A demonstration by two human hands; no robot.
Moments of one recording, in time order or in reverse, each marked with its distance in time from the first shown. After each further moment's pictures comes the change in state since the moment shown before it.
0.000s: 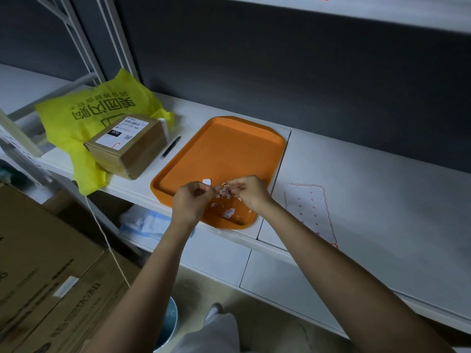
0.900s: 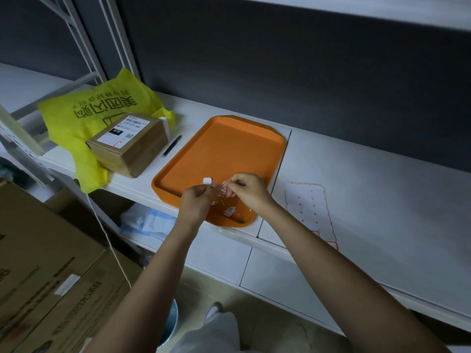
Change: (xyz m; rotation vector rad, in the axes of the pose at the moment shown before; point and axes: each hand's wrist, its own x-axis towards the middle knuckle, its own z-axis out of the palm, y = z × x) left_hand -0.013 0.011 0.006 -0.230 -0.096 -0.139; right_hand -0.012 -0.005 0.003 0.148 0.006 -0.154
